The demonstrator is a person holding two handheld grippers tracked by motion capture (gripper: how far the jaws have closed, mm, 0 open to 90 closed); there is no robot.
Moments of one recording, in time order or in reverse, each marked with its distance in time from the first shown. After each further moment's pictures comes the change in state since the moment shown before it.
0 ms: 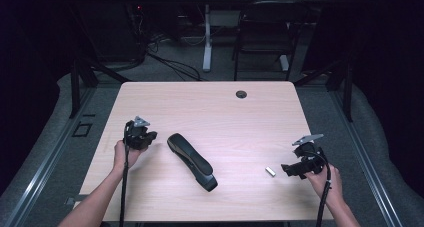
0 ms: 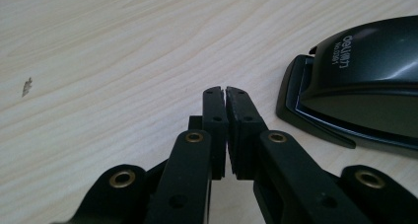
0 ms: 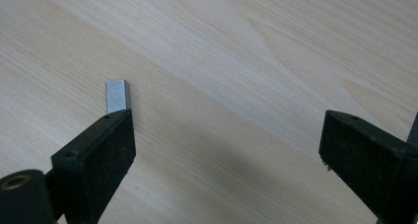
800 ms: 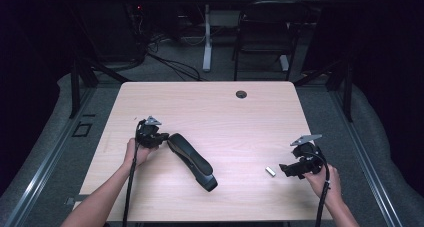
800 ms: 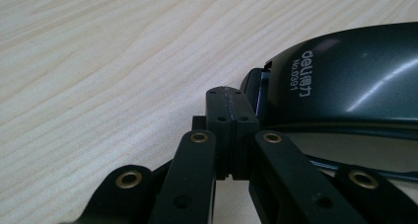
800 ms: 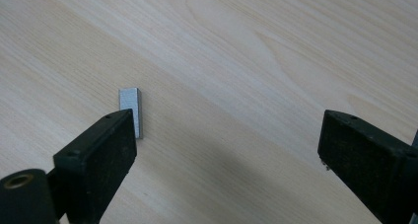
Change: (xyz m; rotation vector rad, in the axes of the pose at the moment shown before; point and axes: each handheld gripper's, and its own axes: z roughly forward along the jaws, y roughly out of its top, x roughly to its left) left arm -0.010 0.010 0.028 0.009 -0.150 0.011; right arm 0.006 0.003 -0.003 -0.028 0.006 -0.032
